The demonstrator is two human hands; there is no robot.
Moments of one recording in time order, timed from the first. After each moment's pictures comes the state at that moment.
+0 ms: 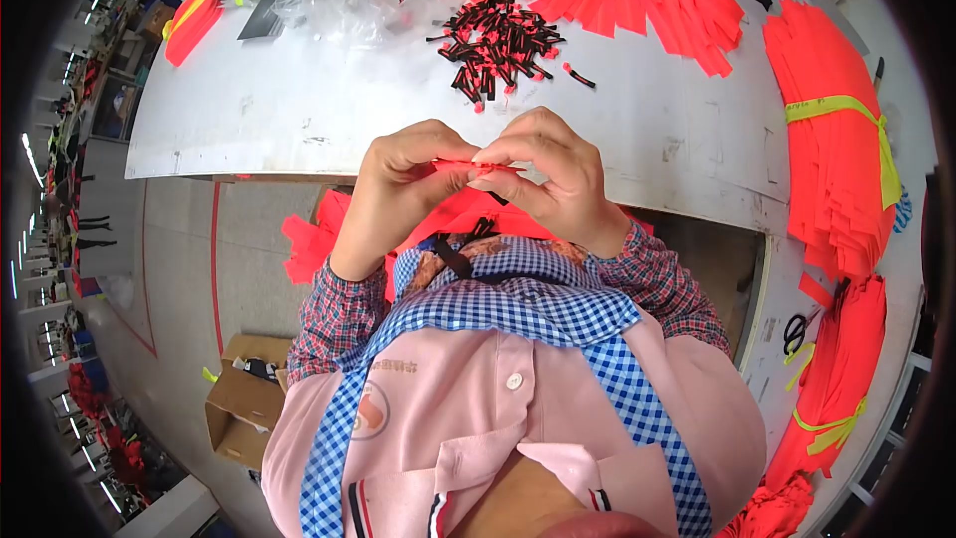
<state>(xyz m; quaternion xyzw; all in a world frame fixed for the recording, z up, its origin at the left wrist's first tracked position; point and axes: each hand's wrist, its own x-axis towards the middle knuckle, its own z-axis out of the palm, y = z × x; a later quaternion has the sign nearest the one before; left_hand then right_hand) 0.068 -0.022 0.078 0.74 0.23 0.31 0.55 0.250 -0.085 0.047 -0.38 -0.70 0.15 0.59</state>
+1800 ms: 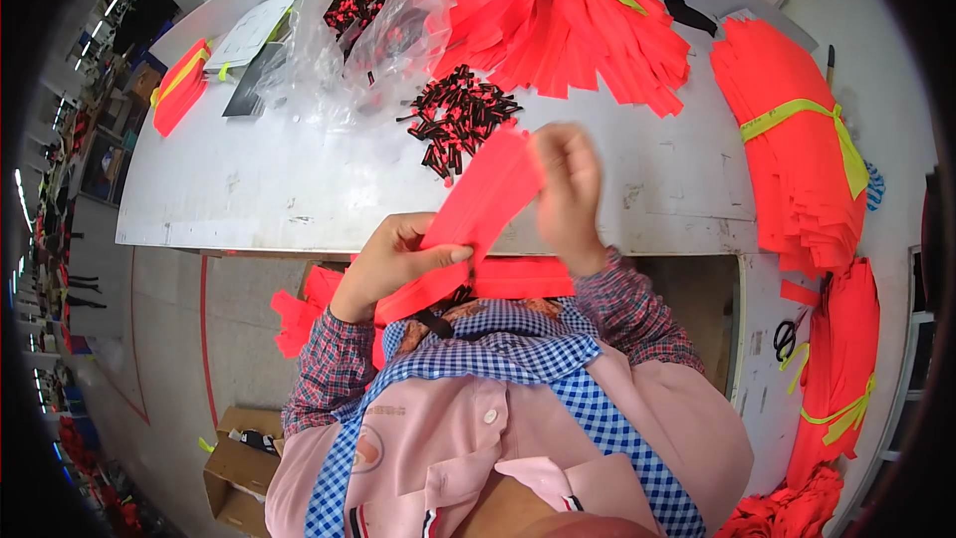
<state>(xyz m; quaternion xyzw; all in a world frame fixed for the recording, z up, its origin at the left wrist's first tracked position) 0.076 -0.013 0.062 0.63 0.25 0.15 0.72 0.281 -0.070 0.052 -0.43 -0.41 0.25 0.76</state>
